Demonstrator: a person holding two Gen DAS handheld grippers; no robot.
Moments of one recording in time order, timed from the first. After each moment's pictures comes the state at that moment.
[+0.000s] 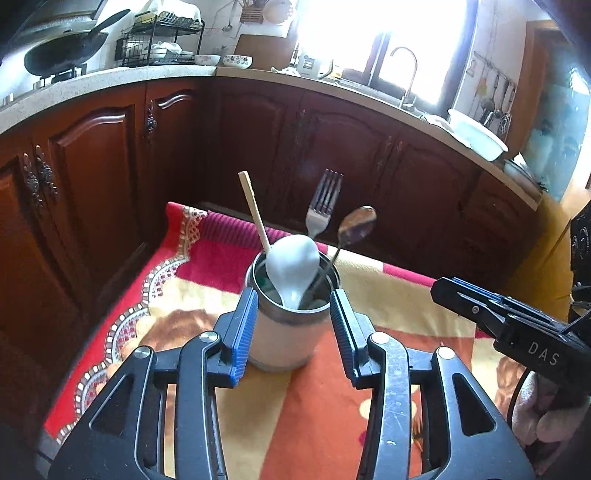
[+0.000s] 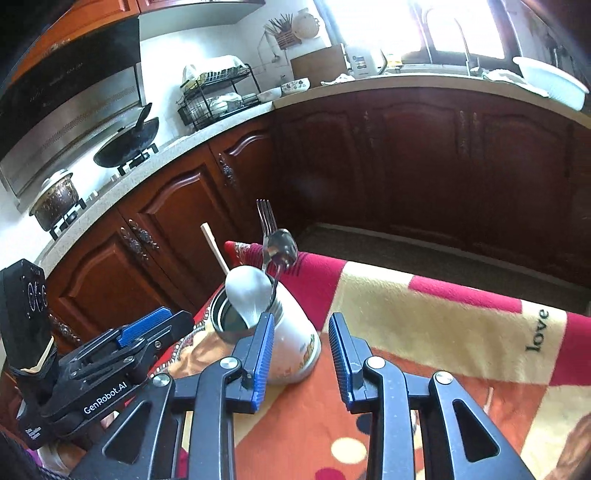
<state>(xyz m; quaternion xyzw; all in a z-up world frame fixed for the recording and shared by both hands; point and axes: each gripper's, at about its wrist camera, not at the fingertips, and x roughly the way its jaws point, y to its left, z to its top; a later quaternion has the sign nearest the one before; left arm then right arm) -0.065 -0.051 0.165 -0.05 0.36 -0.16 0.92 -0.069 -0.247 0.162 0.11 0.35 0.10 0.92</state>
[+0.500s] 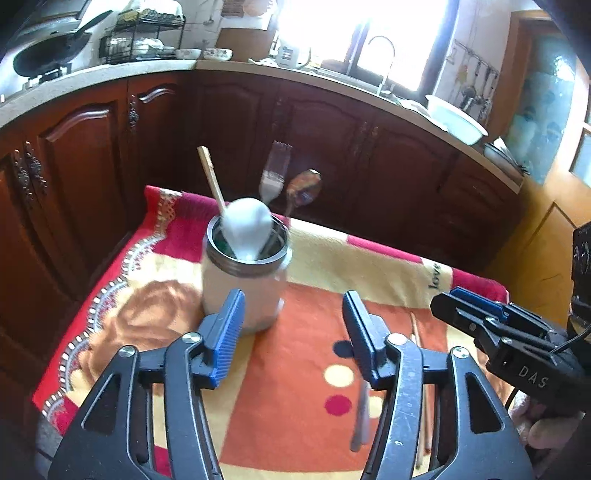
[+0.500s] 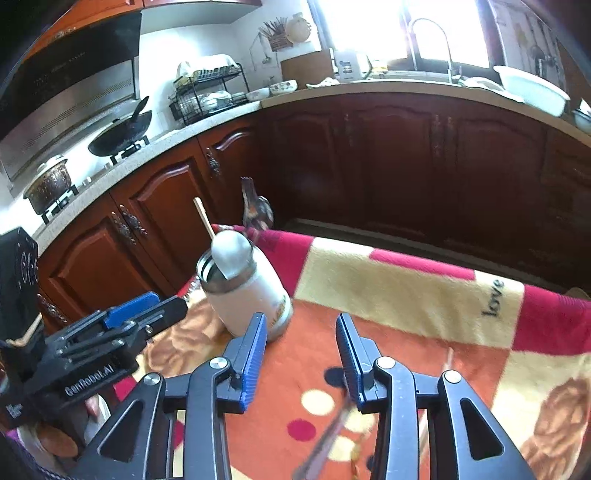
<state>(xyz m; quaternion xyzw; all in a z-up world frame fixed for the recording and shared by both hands) -0.107 -0.077 0.167 -0.05 0.38 -0.20 0.90 -0.135 -0.272 0.157 0.09 0.36 0.06 0.93</state>
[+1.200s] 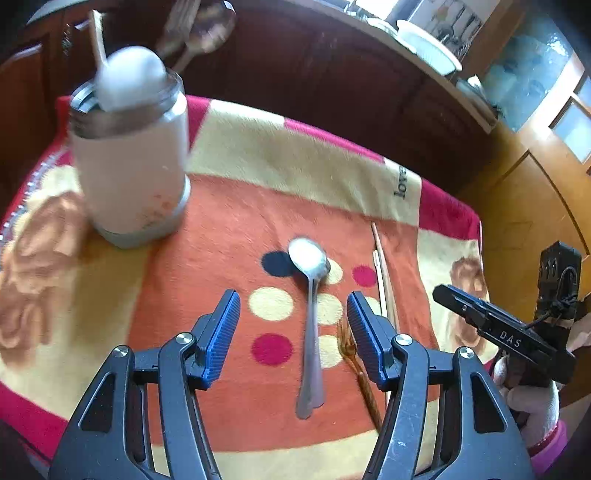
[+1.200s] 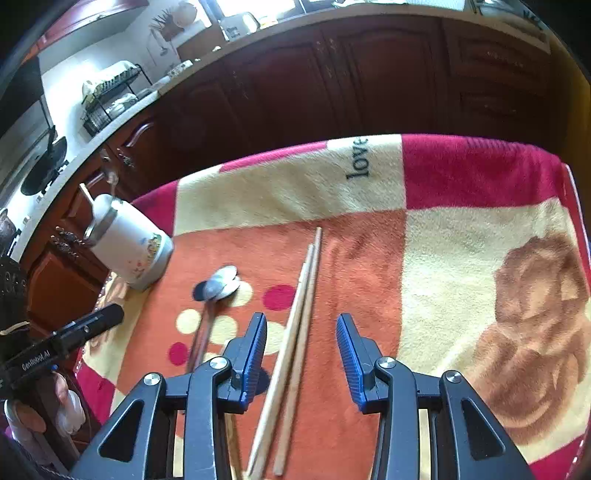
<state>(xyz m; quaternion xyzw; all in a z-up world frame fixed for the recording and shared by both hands) -0.105 -0.151 0.080 -0.05 0.51 -0.29 0.81 -0.183 -0.395 0.059 0.19 0.44 -0.04 0.88</state>
